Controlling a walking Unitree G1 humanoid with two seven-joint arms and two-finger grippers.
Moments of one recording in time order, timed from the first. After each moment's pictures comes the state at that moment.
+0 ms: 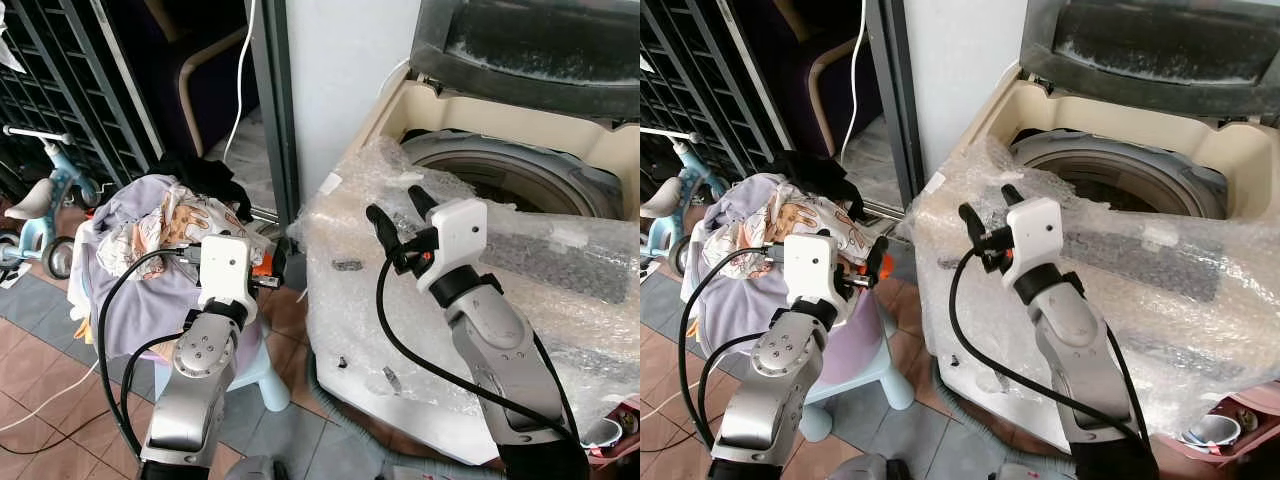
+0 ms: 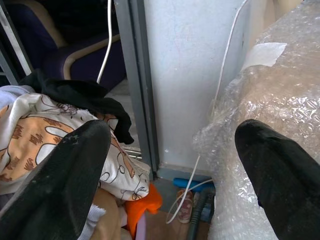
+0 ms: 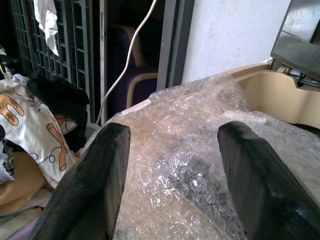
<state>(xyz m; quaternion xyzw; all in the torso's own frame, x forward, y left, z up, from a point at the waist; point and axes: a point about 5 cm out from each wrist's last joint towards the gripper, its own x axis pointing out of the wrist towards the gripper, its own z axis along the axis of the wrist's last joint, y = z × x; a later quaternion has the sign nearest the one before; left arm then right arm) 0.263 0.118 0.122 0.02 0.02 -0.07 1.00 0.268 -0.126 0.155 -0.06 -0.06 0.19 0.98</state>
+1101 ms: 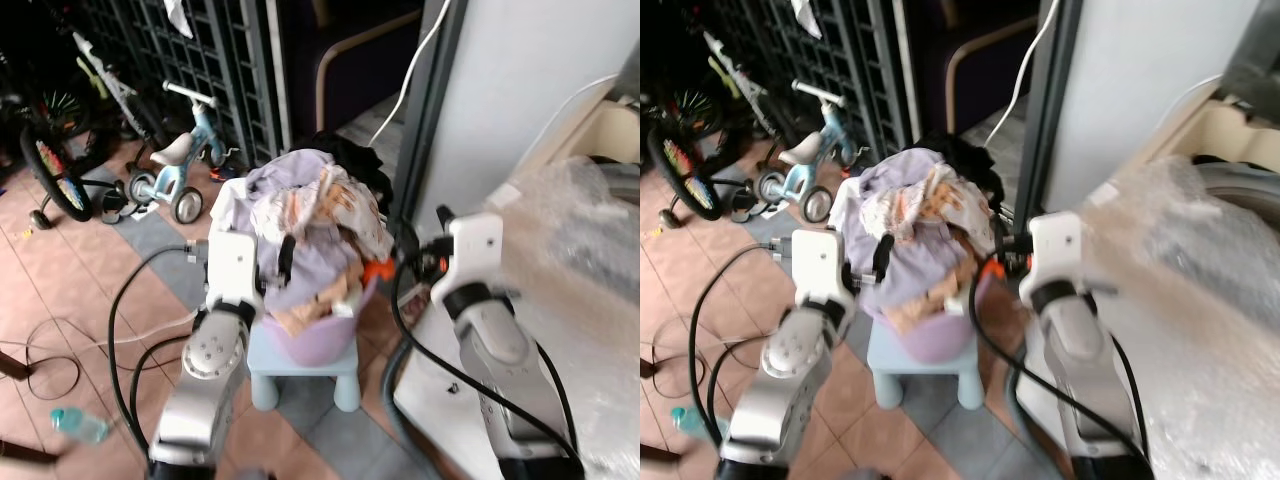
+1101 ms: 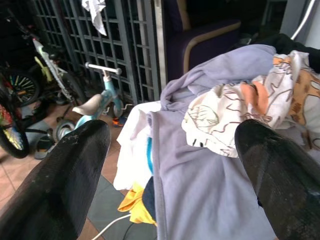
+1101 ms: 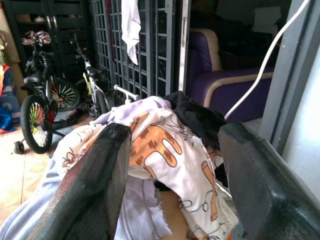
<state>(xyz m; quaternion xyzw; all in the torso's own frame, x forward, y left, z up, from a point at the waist) 0.267 0.127 0.120 0.02 0.02 -0.04 1.00 0.277 -0.126 0.150 -0.01 -0.05 0.12 0.99</state>
